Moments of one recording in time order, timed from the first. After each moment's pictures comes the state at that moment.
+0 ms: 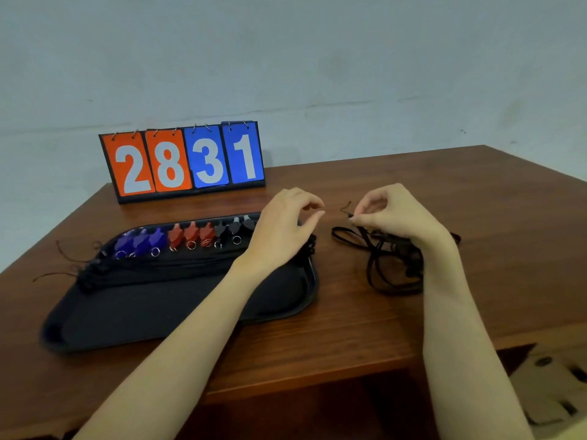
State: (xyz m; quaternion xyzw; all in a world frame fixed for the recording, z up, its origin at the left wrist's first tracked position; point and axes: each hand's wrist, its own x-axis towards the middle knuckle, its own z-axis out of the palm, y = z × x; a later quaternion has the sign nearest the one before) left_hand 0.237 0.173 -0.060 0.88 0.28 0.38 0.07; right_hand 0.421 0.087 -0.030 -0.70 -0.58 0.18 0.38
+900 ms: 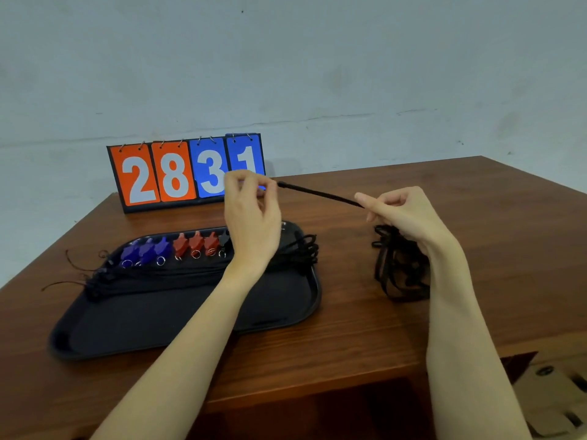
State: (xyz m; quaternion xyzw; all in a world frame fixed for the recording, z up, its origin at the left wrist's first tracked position) left_hand 0.218 0.175 -0.042 0.68 0.36 0.62 0.10; right_hand 0.423 0.077 -0.024 -0.66 -0.51 0.19 0.51
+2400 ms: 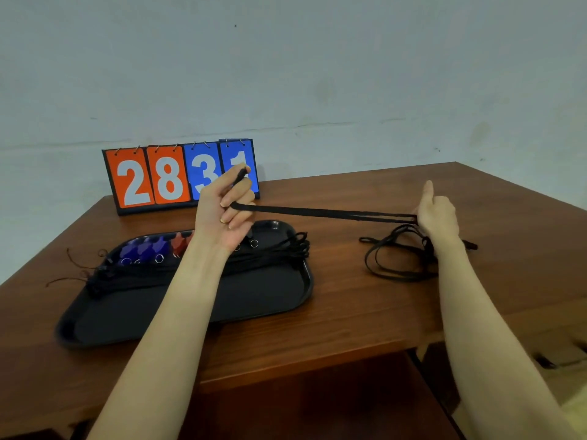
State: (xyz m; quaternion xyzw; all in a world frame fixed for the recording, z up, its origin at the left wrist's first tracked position) left_hand 0.174 0.170 -0.011 0.38 -0.01 0.42 0.82; right_hand 0.511 0.088 -0.063 -0.82 -0.28 0.03 0.50
